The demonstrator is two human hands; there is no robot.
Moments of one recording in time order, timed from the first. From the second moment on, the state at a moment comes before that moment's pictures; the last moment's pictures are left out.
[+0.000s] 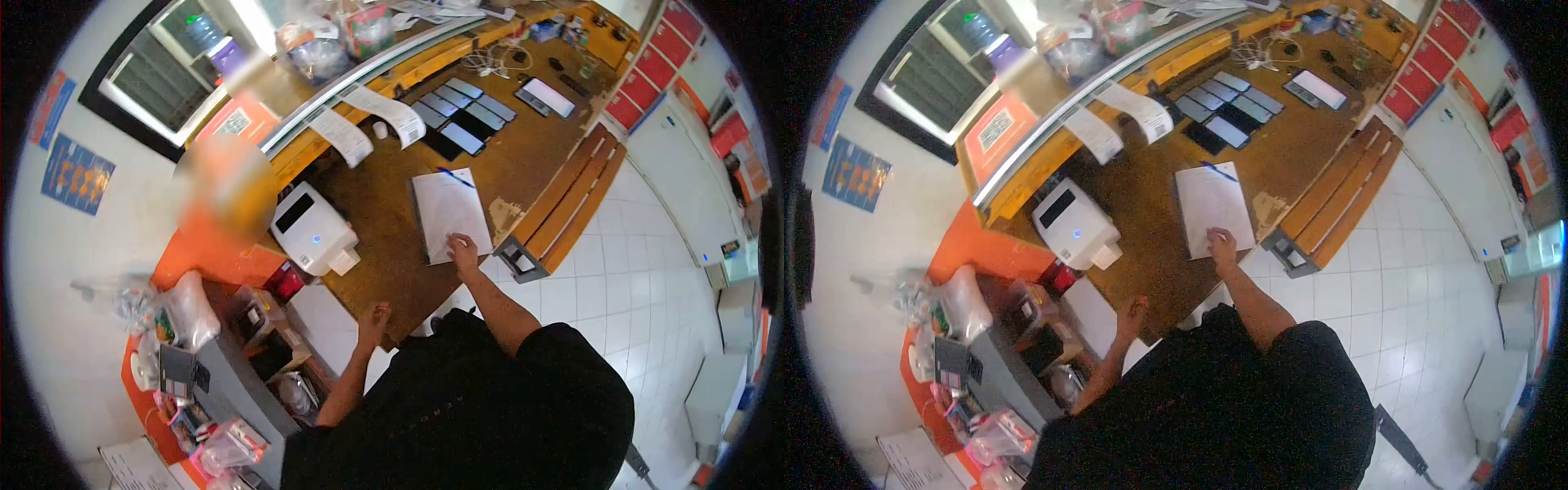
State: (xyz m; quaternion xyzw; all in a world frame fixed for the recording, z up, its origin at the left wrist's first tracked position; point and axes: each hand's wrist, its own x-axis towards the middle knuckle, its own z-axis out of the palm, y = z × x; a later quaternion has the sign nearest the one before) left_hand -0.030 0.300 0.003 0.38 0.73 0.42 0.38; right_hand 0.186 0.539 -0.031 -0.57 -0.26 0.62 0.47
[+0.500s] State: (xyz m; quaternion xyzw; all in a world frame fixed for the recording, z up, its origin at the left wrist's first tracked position) left_hand 0.025 0.583 -0.031 0.31 0.83 0.33 0.34; right_hand 0.288 0.769 -0.034 -0.58 -0.73 0.26 0.26
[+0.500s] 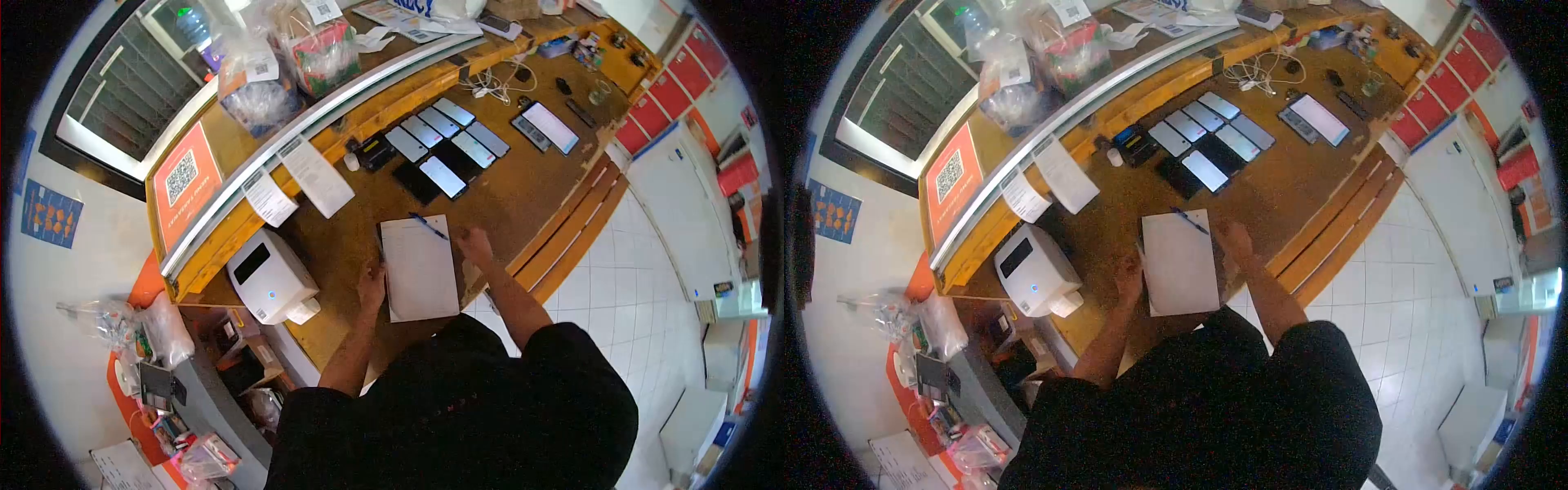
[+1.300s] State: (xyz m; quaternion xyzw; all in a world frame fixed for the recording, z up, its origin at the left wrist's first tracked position) left_hand 0.051 0.601 -0.038 0.28 0.80 0.29 0.44; right_hand 0.405 0.767 -0.033 -0.49 -0.76 0.39 0.19
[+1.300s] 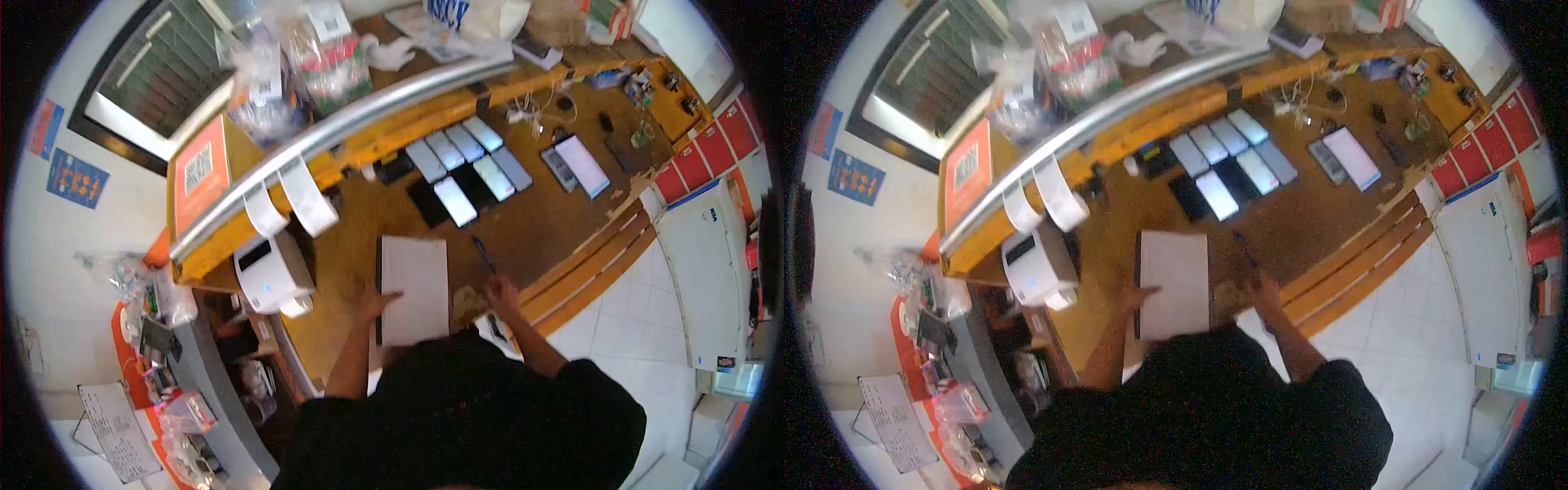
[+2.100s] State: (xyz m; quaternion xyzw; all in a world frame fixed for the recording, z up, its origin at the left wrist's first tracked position) left_hand 0.102 0.666 0.256 0.44 0.38 0.71 0.41; right_hand 0.290 0.786 0.262 -0.23 -0.27 0.81 0.46
